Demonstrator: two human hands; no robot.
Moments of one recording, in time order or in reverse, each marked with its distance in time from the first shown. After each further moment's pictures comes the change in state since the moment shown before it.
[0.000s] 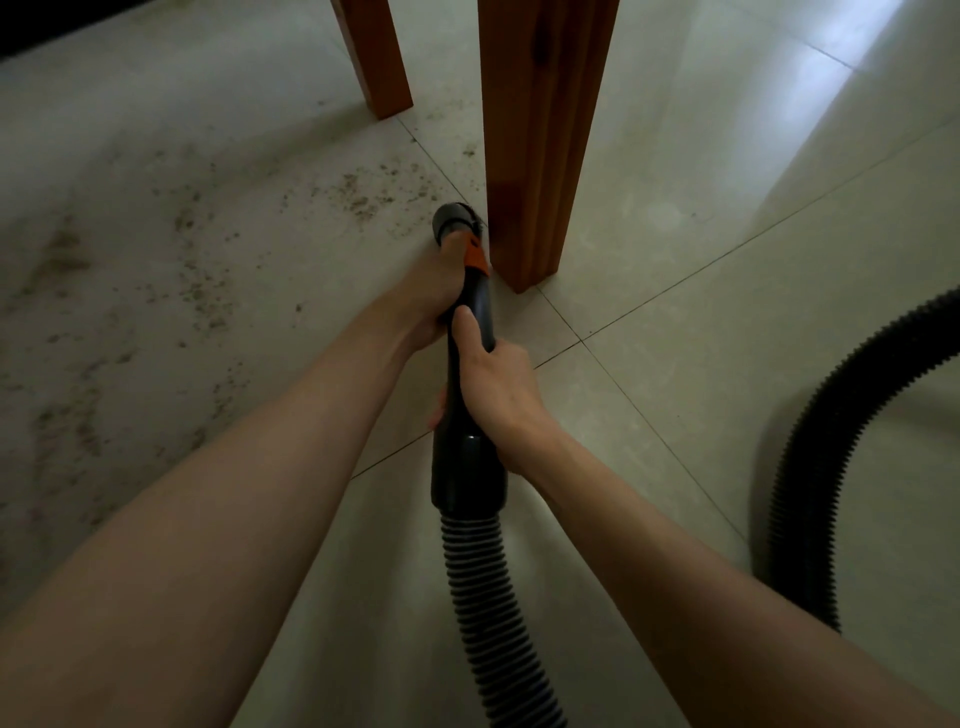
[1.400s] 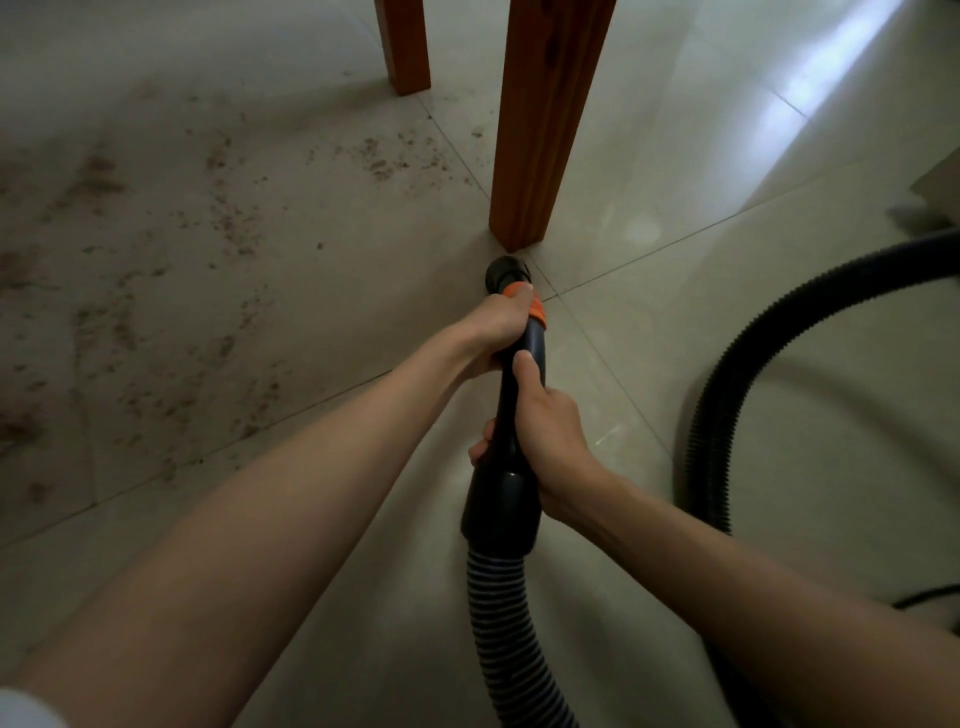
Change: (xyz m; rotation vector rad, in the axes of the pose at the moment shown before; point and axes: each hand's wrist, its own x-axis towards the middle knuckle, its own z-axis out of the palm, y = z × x) left_hand -0.115 -0.040 0.031 -0.013 -0.184 -0.212; right_hand -0.134 0.044 -0.015 0.119 0.120 0.158
